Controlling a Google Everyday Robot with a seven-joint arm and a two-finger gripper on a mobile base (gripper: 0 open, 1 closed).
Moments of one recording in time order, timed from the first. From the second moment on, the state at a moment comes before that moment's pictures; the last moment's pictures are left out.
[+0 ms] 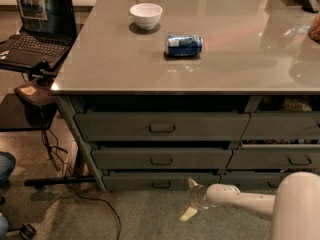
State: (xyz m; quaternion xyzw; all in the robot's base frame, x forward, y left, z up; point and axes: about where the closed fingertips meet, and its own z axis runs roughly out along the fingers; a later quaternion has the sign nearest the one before) arm 0.536 -0.132 0.215 -0.56 0.77 0.11 0.28
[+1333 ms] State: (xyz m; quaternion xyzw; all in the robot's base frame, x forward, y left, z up) arm 0.645 -0.134 0.193 -0.56 0.77 0.05 0.32
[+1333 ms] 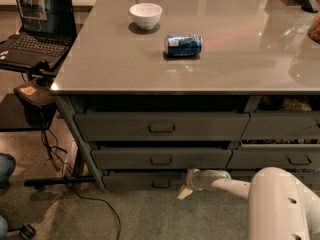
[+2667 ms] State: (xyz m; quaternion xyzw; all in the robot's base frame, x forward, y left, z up) arm 0.621 -0.109 0.149 -0.59 0.76 0.07 0.27
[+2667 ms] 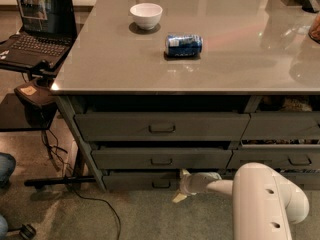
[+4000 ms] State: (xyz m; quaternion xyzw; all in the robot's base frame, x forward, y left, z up) arm 0.626 -0.110 0.165 -0.59 0.76 0.07 0.27
